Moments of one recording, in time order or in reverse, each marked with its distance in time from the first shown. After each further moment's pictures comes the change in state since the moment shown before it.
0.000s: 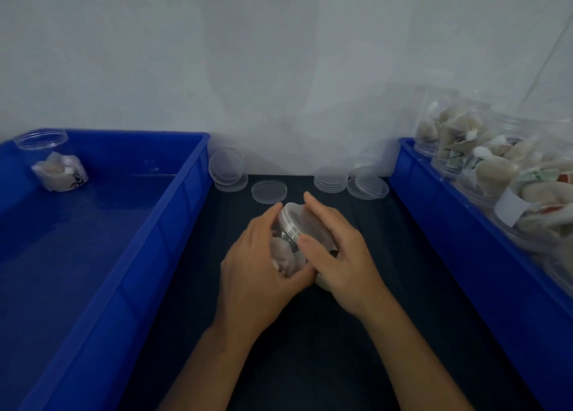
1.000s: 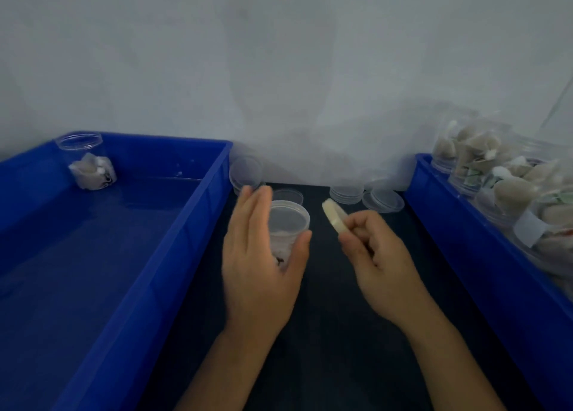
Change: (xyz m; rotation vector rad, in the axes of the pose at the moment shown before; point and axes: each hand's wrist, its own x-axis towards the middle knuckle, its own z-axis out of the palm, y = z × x) left_hand 0.002 0.023 -0.014 0.125 0.402 0.075; right_hand -0.002 -0.017 -0.025 -0.225 0.027 -0.114
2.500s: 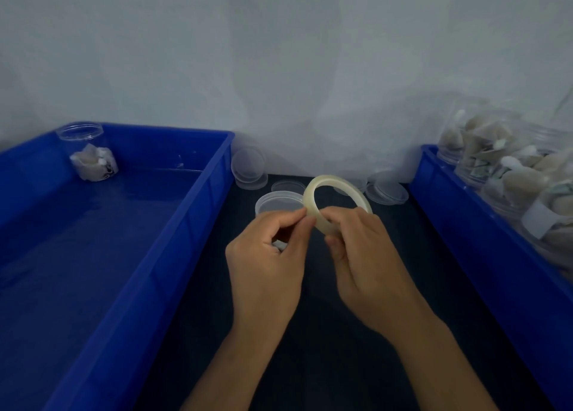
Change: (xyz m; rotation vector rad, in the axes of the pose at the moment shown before) left_hand 0.004 0.023 -0.012 -0.324 -0.072 -0.218; right_hand -0.008 -0.015 0.016 -0.392 -0.005 -0.299
